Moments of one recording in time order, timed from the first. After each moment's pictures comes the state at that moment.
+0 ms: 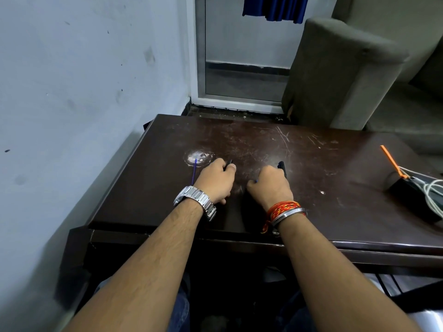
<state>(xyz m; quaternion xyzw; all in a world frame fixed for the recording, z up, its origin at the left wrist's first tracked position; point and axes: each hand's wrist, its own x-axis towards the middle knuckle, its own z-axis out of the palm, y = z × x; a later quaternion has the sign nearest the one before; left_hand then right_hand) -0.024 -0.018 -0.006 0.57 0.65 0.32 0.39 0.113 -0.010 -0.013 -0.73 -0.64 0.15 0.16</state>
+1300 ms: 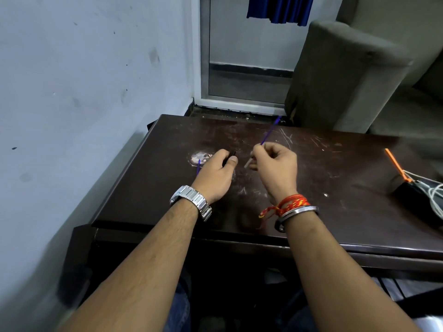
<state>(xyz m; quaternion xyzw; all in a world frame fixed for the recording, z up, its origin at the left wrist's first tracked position) -0.035 -0.023 0.003 0.62 0.58 0.39 0.35 0.098 -0.013 0.017 -0.59 -0.47 0.35 0.55</state>
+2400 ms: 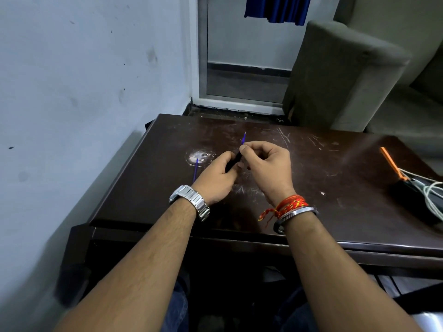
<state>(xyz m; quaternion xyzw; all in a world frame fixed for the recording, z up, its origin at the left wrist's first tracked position) -0.031 -0.023 -0.005 0.65 0.50 0.40 0.42 0.097 -0.020 0.019 -0.54 -0.54 0.33 0.55</state>
